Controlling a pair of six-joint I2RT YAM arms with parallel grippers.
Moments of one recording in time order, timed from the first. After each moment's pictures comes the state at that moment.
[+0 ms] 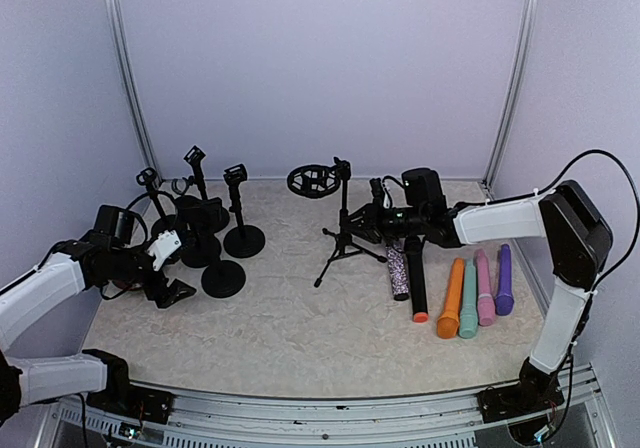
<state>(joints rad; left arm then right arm) -0.14 0.98 0.62 -0.52 0.39 0.74 0.58 1.83 1.11 0.30 -0.56 0.91</state>
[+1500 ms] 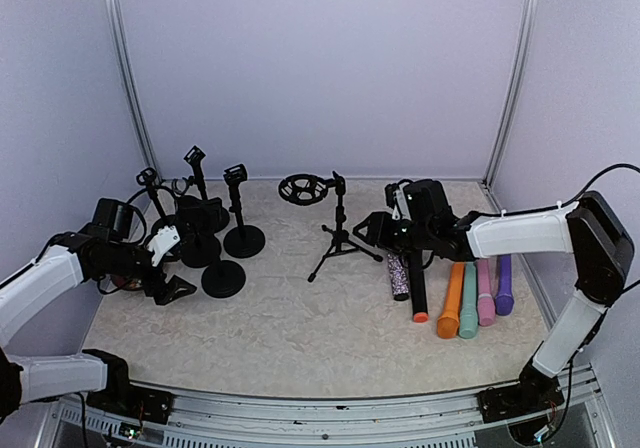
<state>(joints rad) -0.13 1.00 0.68 -0.60 0.46 0.76 0.68 1.67 0.99 0.17 -0.15 0.74</state>
